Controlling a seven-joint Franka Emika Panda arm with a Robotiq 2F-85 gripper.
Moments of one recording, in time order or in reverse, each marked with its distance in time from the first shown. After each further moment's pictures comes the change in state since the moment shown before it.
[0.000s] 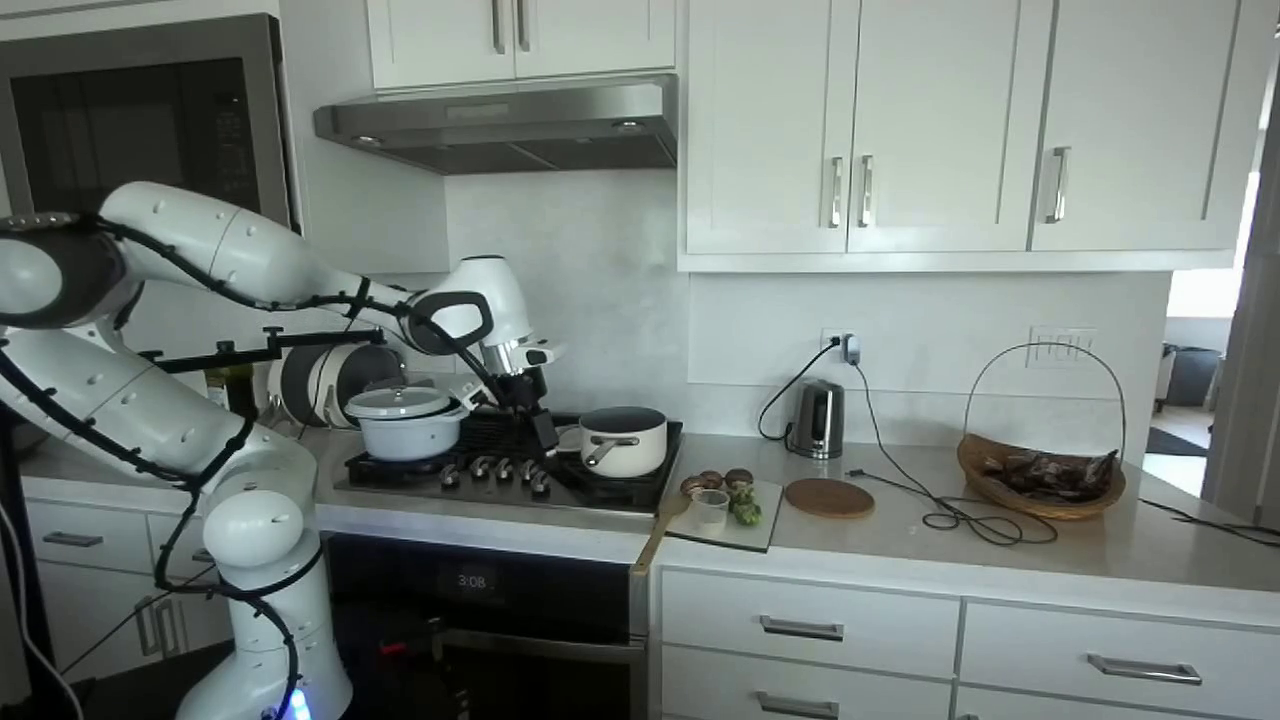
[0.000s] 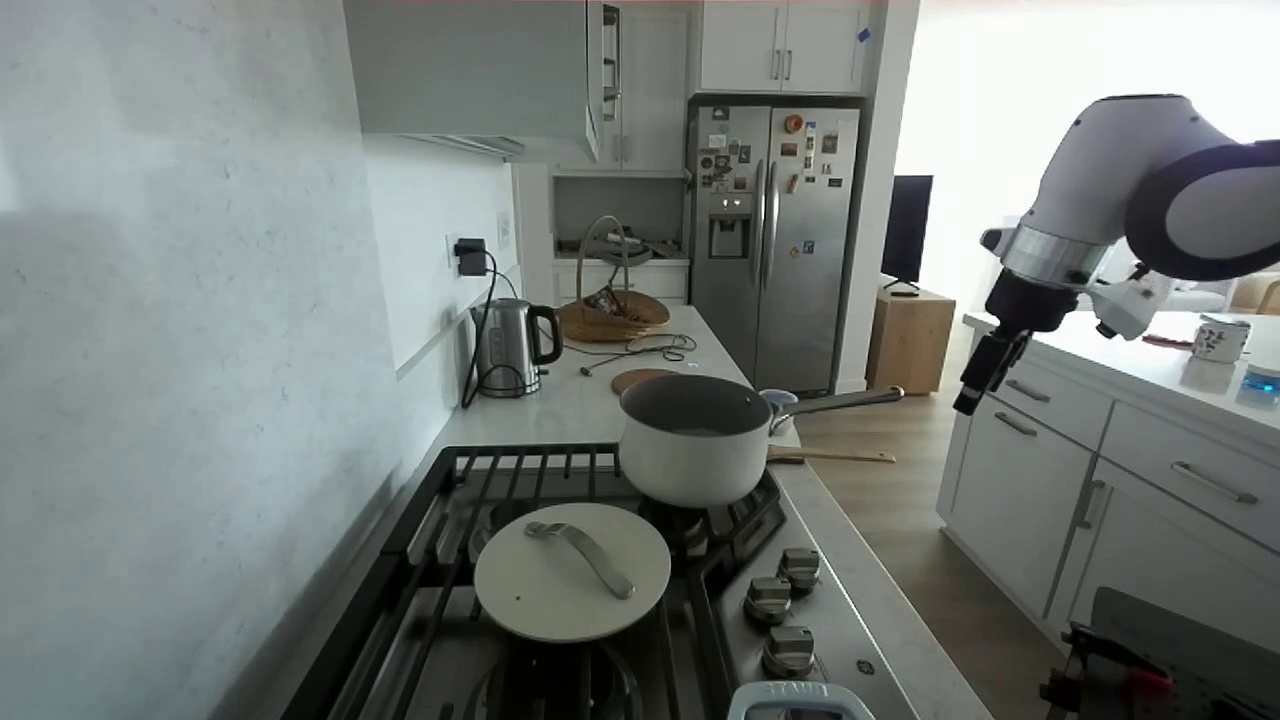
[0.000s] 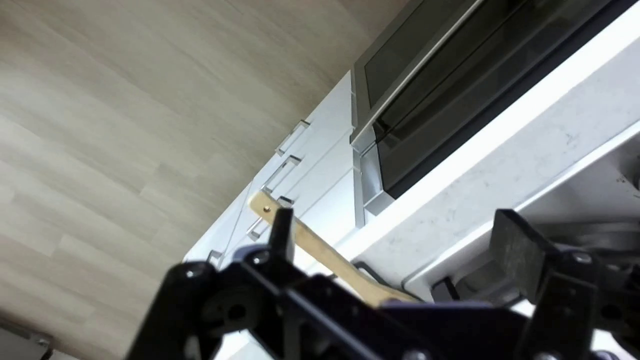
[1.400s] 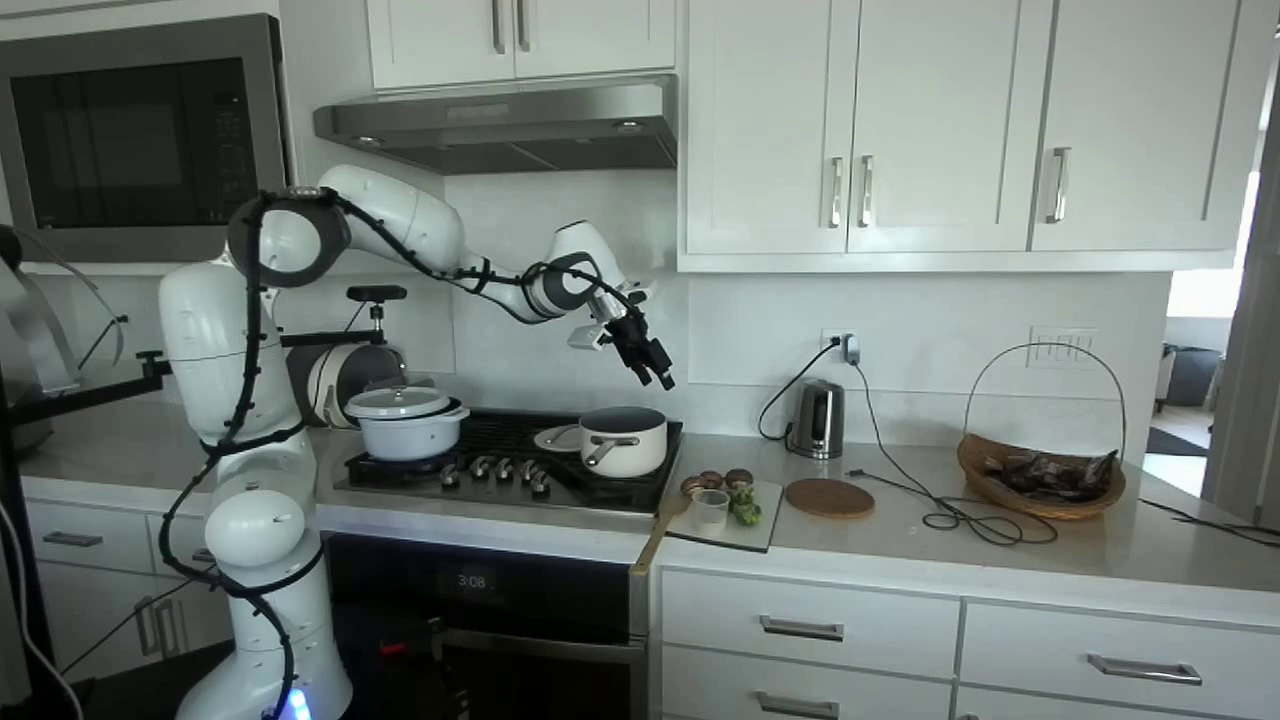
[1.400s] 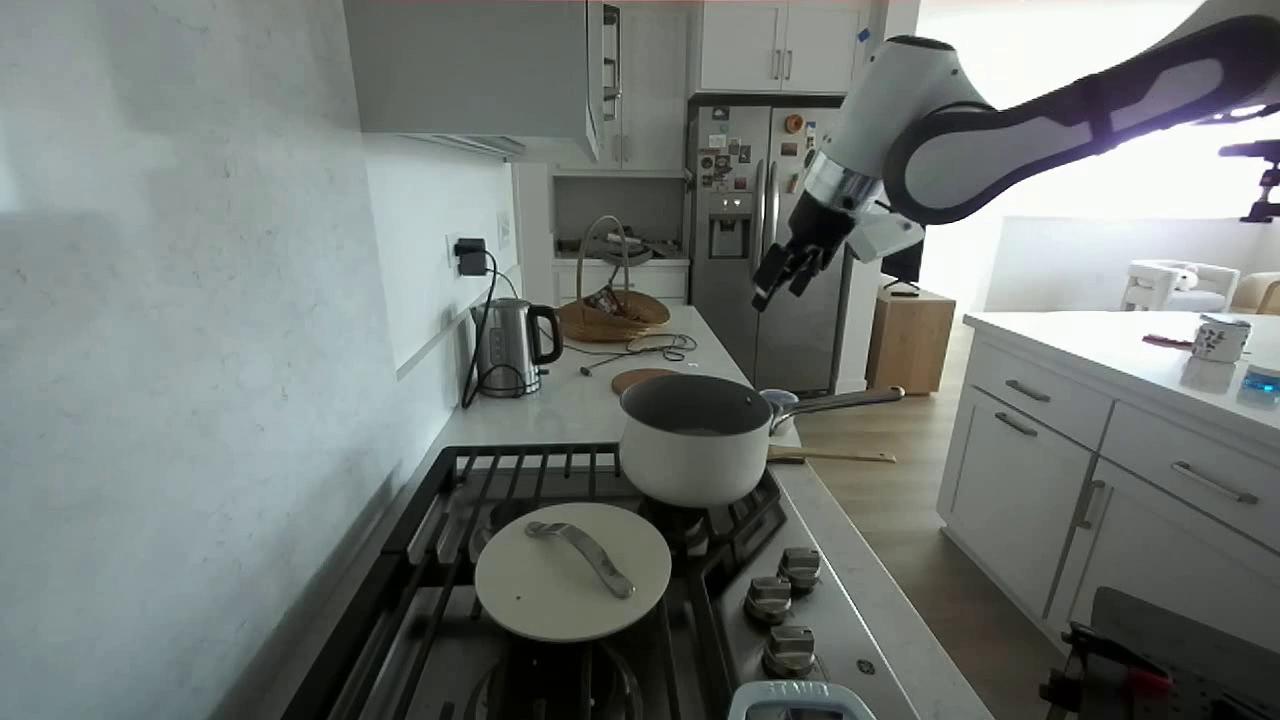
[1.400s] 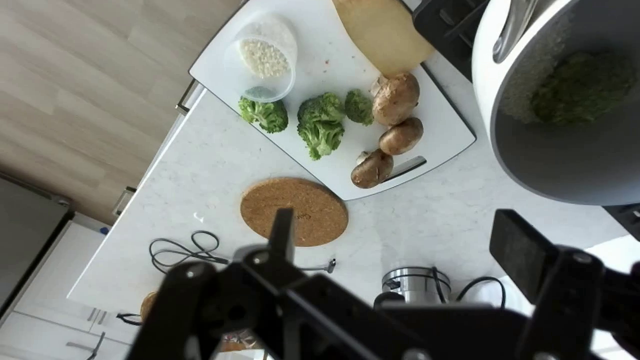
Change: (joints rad) arm 0.007 0.644 0.098 0.670 -0.165 0.204 0.211
